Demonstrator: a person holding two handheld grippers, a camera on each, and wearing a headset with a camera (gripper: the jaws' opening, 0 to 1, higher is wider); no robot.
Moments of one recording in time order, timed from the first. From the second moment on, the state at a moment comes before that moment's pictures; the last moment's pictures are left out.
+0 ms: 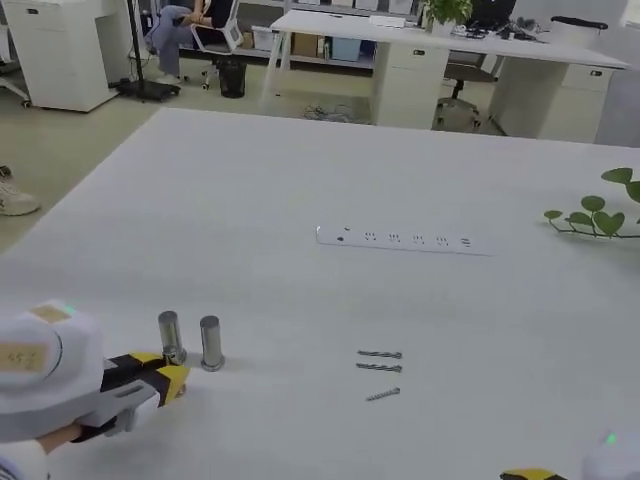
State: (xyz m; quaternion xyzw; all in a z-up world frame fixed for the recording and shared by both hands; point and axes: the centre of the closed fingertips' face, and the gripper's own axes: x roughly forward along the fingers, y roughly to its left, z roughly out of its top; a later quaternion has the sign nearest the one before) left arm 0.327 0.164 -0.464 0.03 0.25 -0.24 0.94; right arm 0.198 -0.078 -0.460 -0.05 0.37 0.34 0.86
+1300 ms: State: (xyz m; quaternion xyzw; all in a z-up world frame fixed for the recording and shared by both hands) left arm 0.262 0.162 -0.434 0.01 0.25 -0.15 0.96; right arm 0.198 -0.061 -0.448 -0.05 0.34 0.39 0.85
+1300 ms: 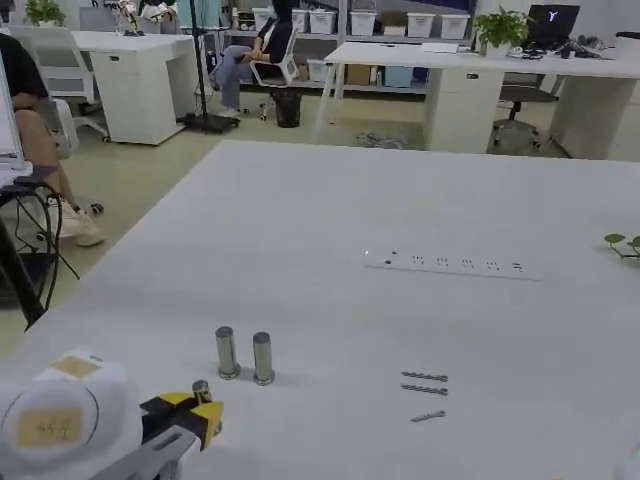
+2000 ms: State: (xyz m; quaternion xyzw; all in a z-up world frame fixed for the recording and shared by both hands) left arm 0.242 0.143 -0.457 0.00 0.27 -0.14 0.95; right arm 0.192 -0.066 -0.450 -0.05 0.34 0.39 0.85
